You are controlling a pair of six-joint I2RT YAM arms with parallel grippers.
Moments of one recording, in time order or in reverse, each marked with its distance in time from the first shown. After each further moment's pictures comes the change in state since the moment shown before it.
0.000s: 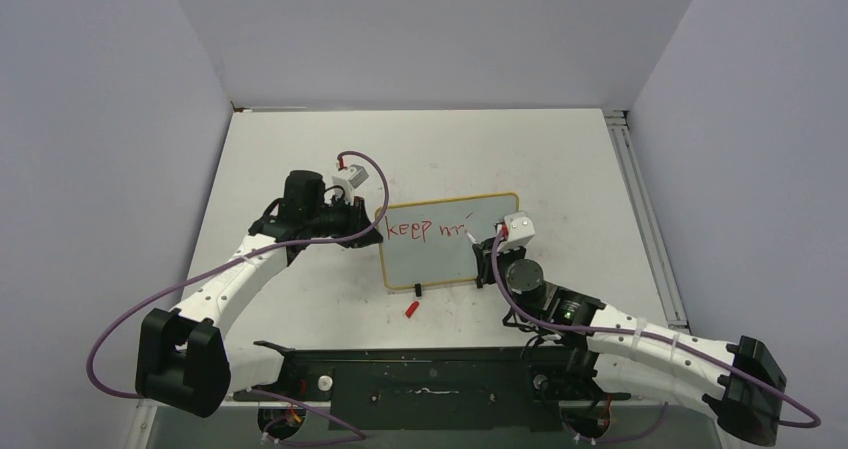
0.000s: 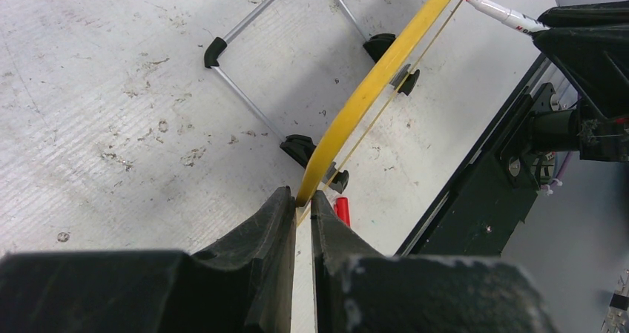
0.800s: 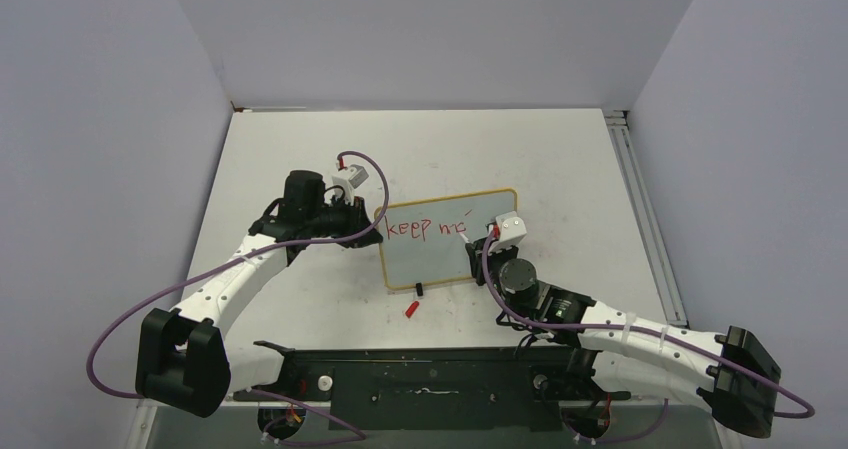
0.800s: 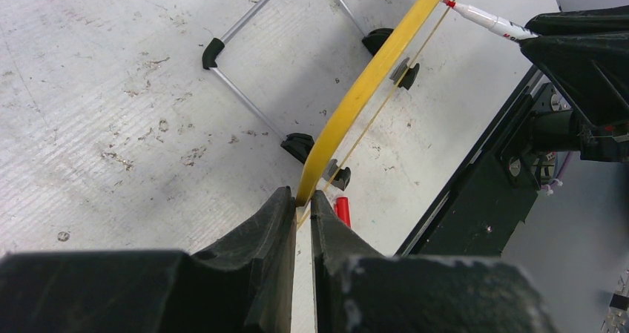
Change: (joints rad) left arm 0.000 0.000 0.000 0.000 -0.002 0.000; right arm 0.008 0.074 0.000 0.085 -0.009 -0.019
